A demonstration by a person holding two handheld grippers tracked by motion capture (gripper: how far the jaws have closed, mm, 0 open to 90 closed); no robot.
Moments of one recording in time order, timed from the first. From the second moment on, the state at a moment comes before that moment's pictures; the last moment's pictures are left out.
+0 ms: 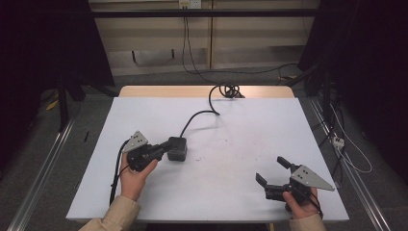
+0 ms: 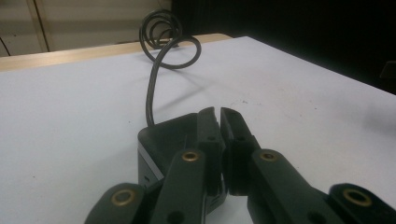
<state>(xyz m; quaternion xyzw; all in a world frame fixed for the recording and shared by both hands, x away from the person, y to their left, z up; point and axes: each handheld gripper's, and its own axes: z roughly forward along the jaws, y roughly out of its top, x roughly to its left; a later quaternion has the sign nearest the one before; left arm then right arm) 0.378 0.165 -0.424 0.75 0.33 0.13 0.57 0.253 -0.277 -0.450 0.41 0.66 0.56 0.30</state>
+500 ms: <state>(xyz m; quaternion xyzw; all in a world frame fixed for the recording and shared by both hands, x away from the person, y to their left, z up) 0.382 0.159 -0.424 0.75 0.34 0.12 0.56 0.253 -0.277 -0.450 0.41 0.66 0.56 0.30</state>
